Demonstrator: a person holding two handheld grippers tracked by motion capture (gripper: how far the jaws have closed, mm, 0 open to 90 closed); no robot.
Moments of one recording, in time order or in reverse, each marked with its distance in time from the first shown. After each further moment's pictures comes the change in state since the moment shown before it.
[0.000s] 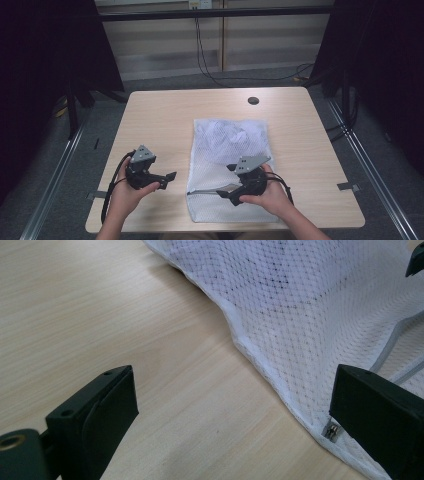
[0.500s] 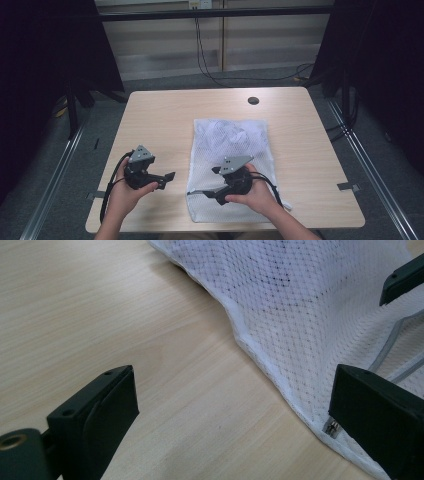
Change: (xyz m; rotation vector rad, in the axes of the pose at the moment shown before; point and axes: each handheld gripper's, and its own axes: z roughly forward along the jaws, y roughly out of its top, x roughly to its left) left arm 0.003 -0.002 -0.002 -0.002 -0.001 -0.011; right arm 0.009 0.015 0.032 0.003 0.060 -0.020
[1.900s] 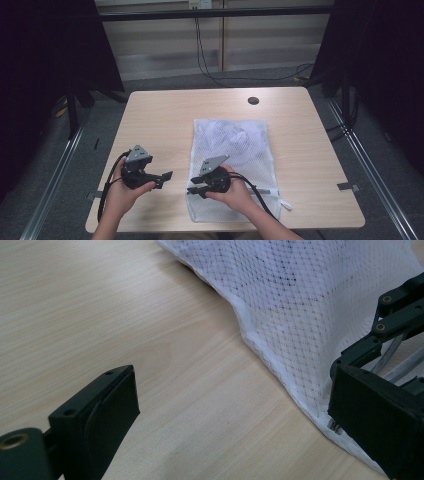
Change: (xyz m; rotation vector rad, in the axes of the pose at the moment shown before) left arm 0.005 -0.001 -0.005 0.003 0.010 -0.001; right arm 0.001 0.006 0.059 0.063 0.081 0.023
